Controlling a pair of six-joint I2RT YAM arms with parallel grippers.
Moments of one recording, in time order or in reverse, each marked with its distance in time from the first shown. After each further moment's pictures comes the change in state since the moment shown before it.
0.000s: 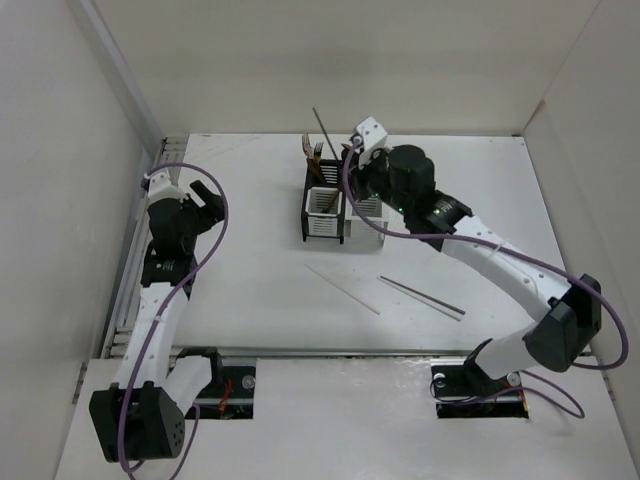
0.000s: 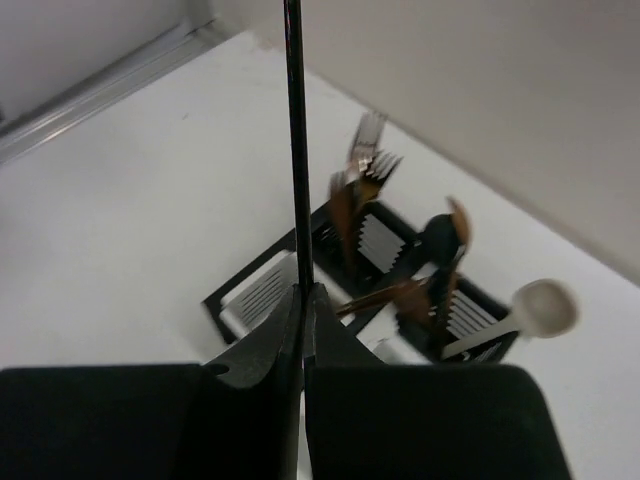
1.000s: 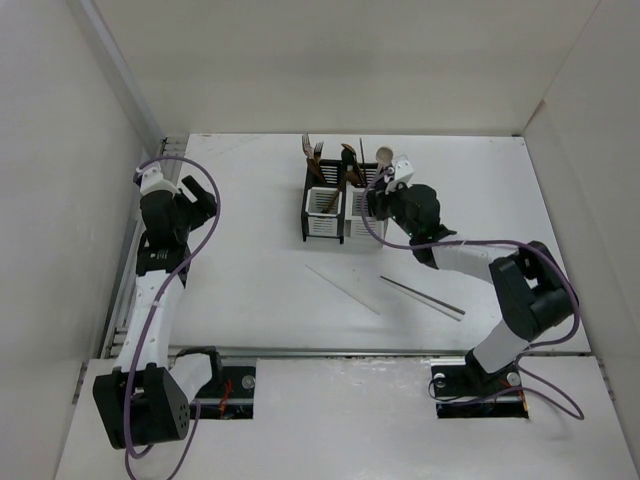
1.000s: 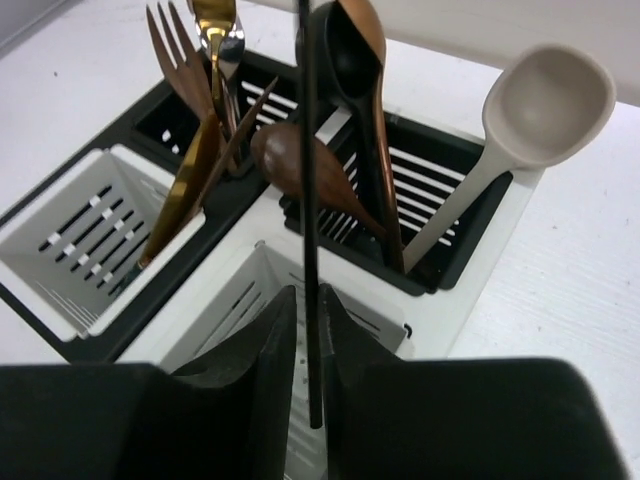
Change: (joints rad) left arm 0.081 0.082 0.060 -0.040 0.037 0.010; right arm -0.258 0.178 -0.508 0.763 -0.071 0.164
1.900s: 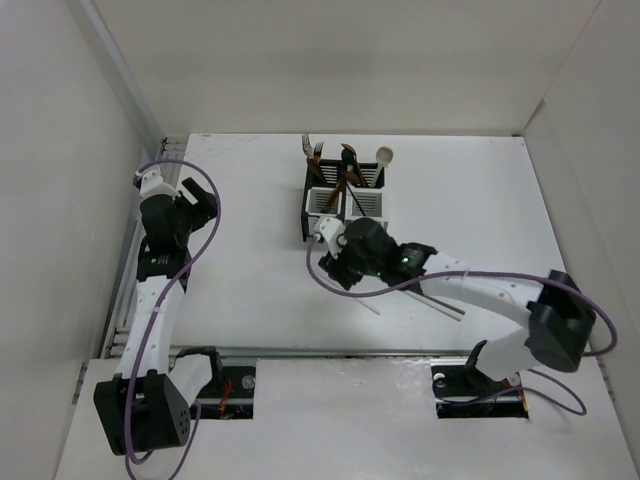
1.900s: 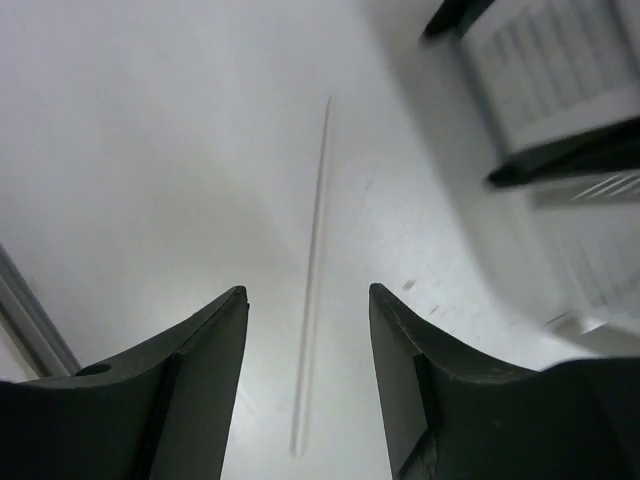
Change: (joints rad) left arm -0.002 -0.031 -0.033 0.038 0.014 -0.006; right arm 0.457 -0.214 0.178 -0.890 0.070 -0.212
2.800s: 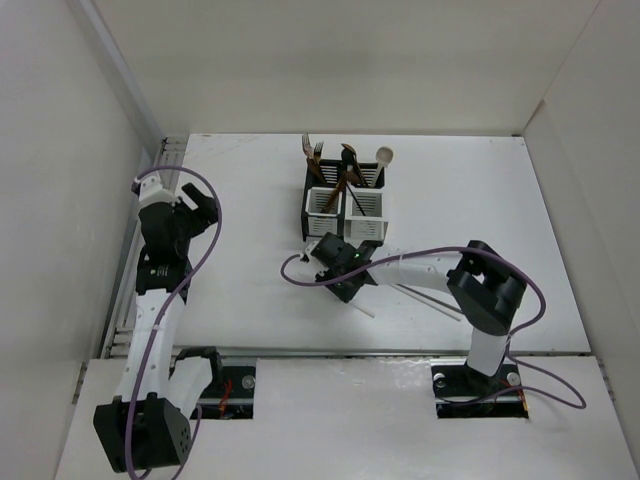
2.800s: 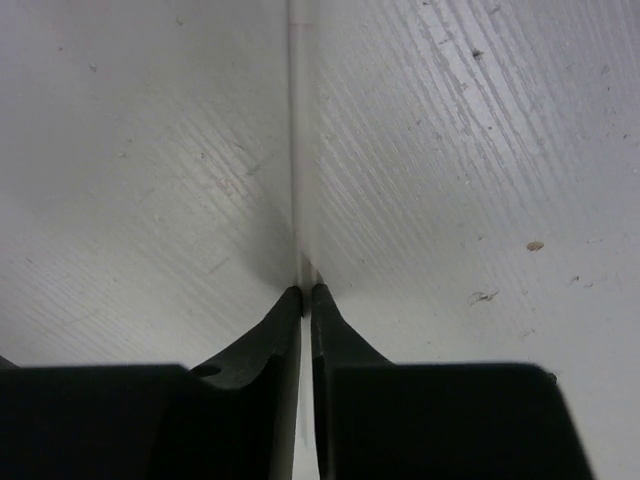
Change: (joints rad) left arm -0.025 -0.102 -0.026 -0.044 -0.031 0.004; right arm 0.047 0.421 0.165 -0.302 0.032 0.165
